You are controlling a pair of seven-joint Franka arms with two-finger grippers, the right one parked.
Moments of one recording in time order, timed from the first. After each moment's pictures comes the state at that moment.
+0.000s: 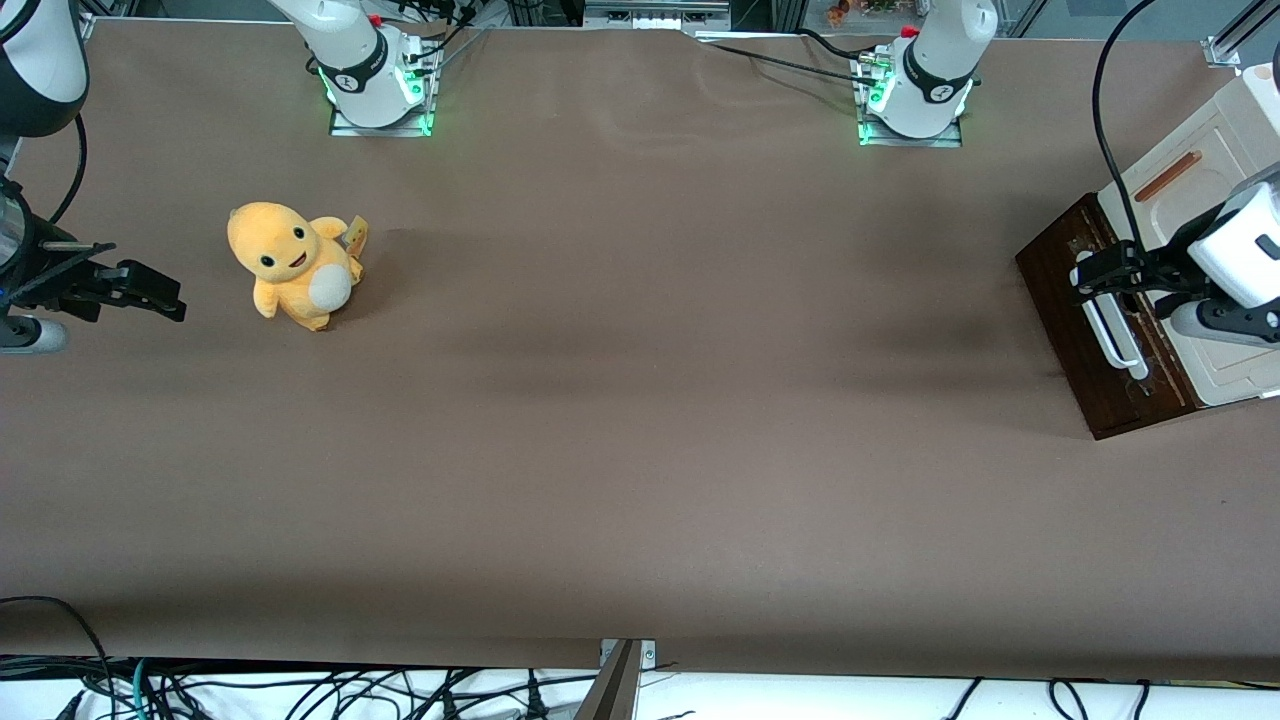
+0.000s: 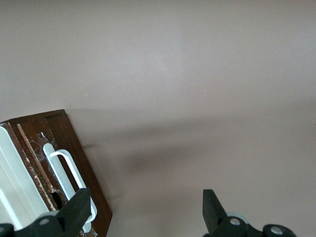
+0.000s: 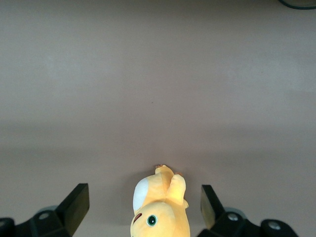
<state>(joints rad) 0.00 0.14 0.03 -1.55 -0.05 1.62 0.14</state>
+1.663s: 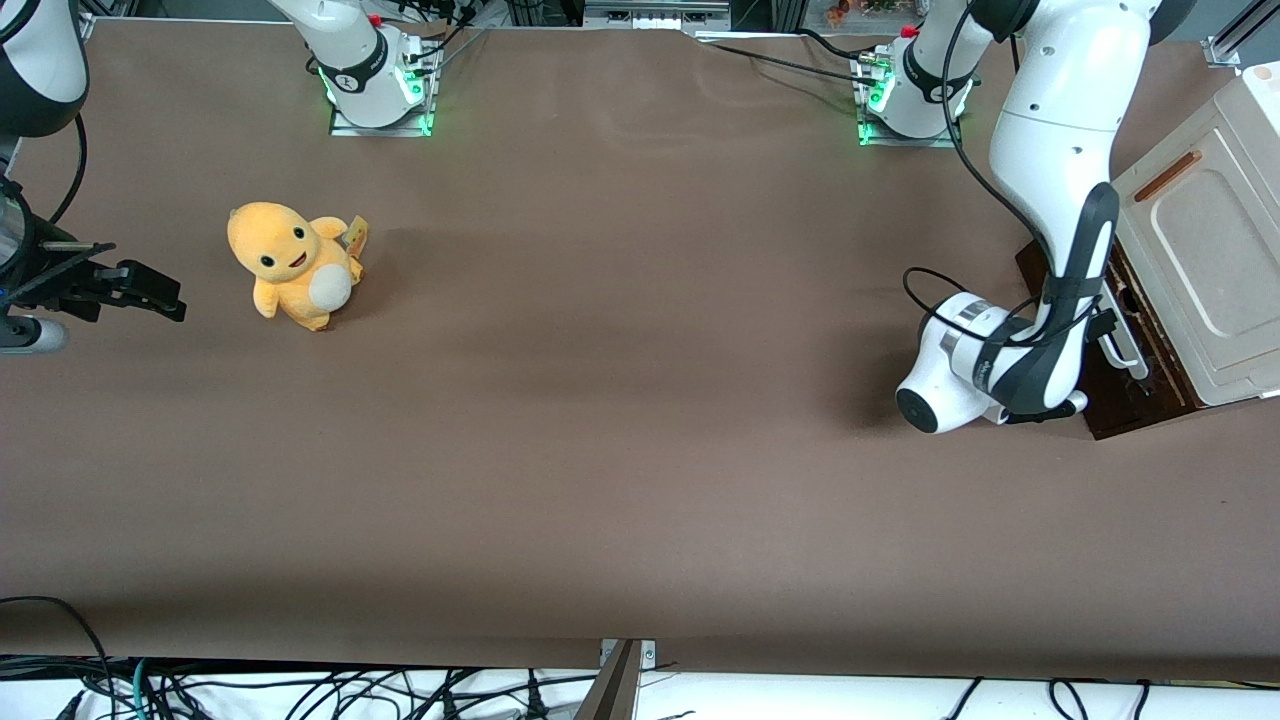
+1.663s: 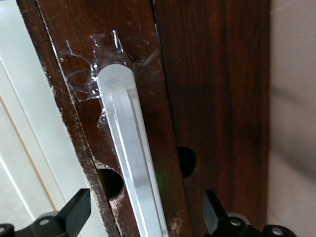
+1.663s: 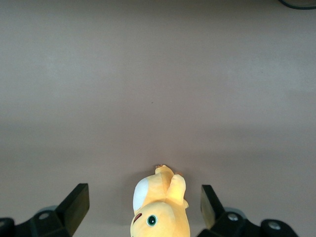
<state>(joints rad) -0.18 0.75 0.01 -1.67 0.92 1.31 -0.76</state>
